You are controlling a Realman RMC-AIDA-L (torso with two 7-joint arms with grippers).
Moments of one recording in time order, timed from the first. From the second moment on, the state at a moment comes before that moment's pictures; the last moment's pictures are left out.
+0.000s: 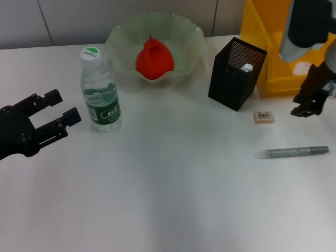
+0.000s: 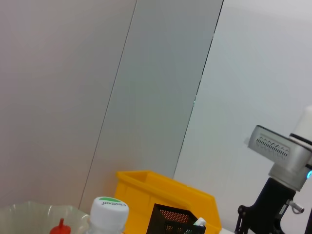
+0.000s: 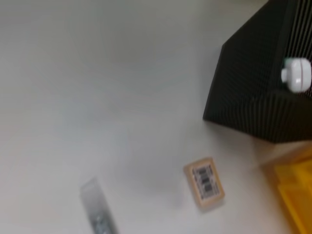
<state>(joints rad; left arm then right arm) -0.27 -2.06 0.86 0.72 1.51 1.62 -1.33 0.81 2.00 -1.13 -1.06 -2.92 -1.55 1.99</state>
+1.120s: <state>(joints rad) -0.28 -2.06 0.85 0.70 1.51 1.58 -1.32 0.84 2.05 -1.12 -0.89 -2.89 -1.30 1.89</state>
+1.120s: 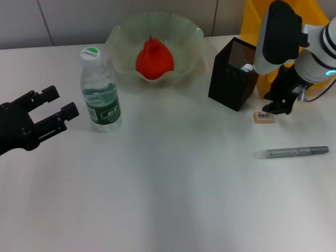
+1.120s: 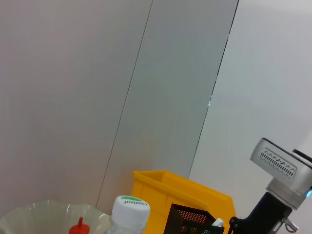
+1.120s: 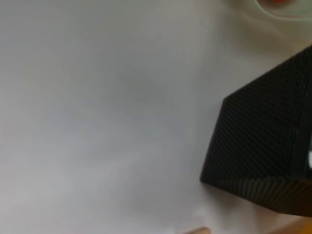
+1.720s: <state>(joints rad) -0.27 -2.06 0.84 0.68 1.51 1.59 -1.29 0.87 2.05 -1.12 -0.88 -2.91 -1.38 1.96</state>
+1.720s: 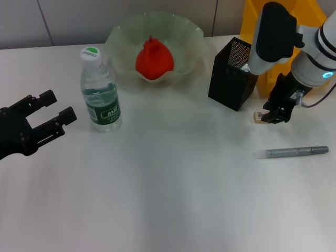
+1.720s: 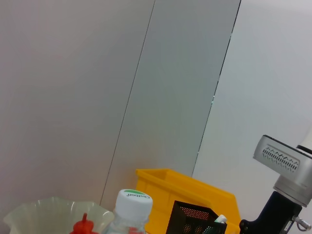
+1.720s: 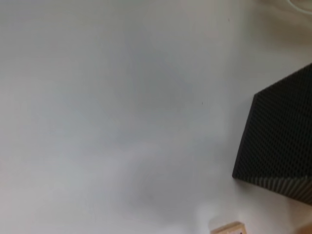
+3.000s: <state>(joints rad) -0.27 -2.06 0.81 0.67 1.51 1.60 -1.27 0.87 2.04 -1.25 -0.83 -2.92 -1.30 2.11</state>
